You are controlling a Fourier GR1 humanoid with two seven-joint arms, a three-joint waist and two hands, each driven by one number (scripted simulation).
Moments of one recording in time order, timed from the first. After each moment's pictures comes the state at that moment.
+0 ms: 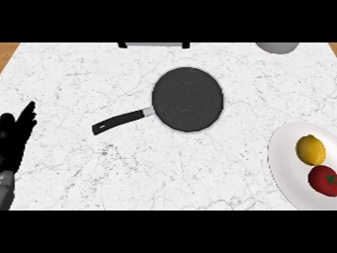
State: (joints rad) left arm -0.11 0.46 -0.01 -1.32 0.05 0.18 0.24; right arm 0.16 -0.76 -0.07 -1.98 0.26 0.29 0.78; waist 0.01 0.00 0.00
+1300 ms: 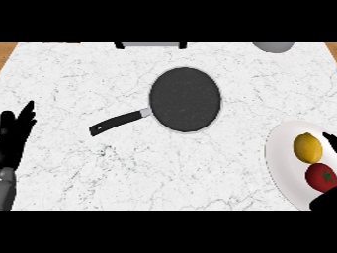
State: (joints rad) left arm -0.14 0.38 0.11 -1.29 -0.06 0.09 0.24; right arm 0.09 -0.48 -0.02 -1.78 0.63 0.39 0.69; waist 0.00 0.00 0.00
